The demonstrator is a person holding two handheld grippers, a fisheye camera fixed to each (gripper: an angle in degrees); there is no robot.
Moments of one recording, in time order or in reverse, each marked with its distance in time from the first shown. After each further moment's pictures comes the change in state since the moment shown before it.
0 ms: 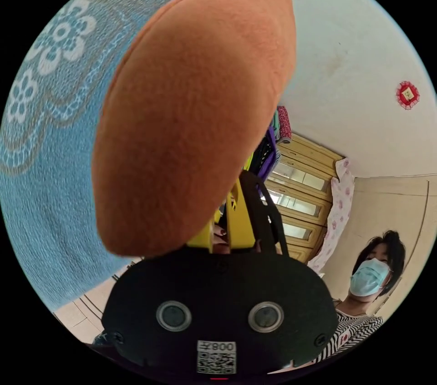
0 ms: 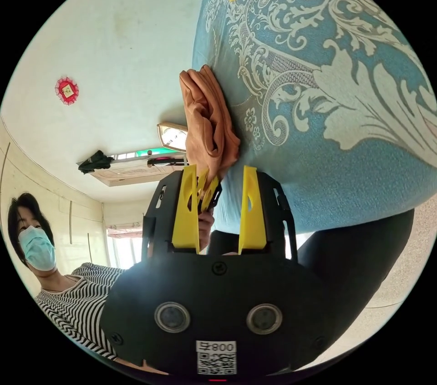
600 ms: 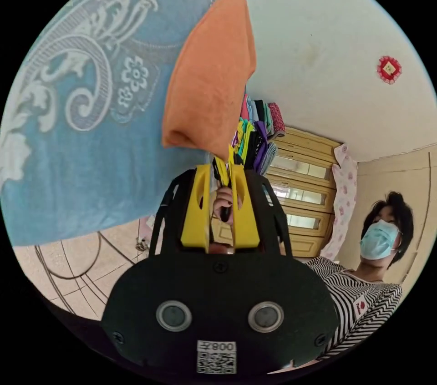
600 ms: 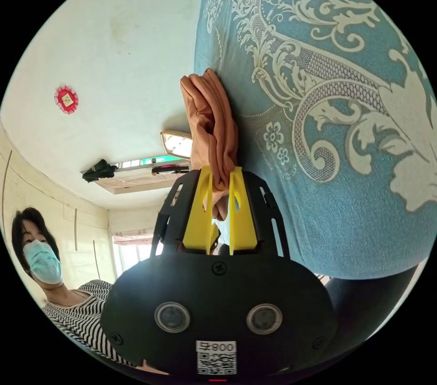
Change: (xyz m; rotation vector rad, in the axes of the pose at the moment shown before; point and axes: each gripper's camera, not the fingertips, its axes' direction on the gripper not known) left arm 0.016 0.051 -0.056 0.042 -0.039 0.110; right arm -0.020 -0.035 0.064 0.027 -0.052 0.029
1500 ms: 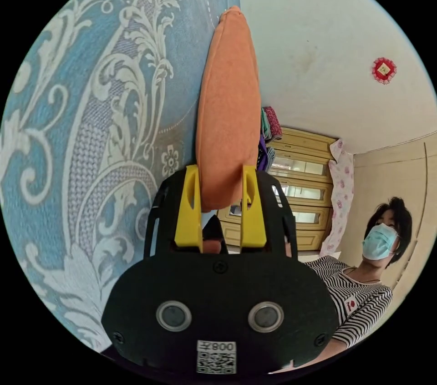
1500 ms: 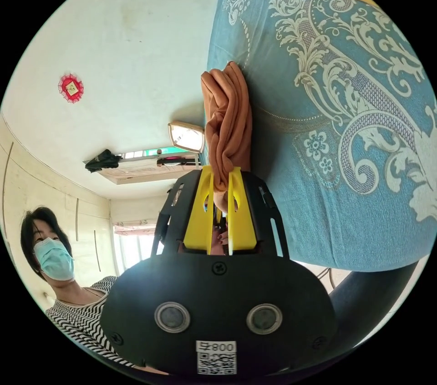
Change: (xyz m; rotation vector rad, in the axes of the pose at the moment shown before) left arm 0.004 -0.094 -0.020 -0.013 0.022 0.077; right arm -0.088 -0.050 0.057 -0.052 -0.004 -0.048
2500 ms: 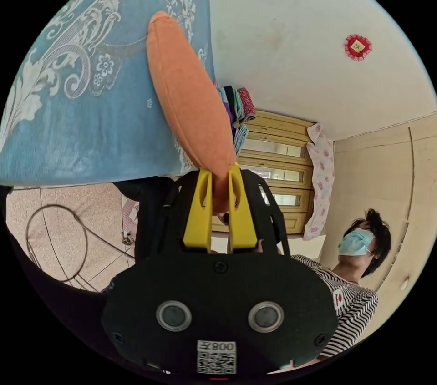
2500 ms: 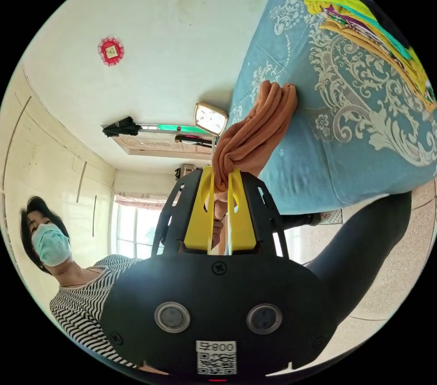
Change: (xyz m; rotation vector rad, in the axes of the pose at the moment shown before) left arm 0.123 0.002 0.045 -0.040 0.121 0.039; right arm -0.156 -0.030 -0.062 -0.054 -0.042 -0.200
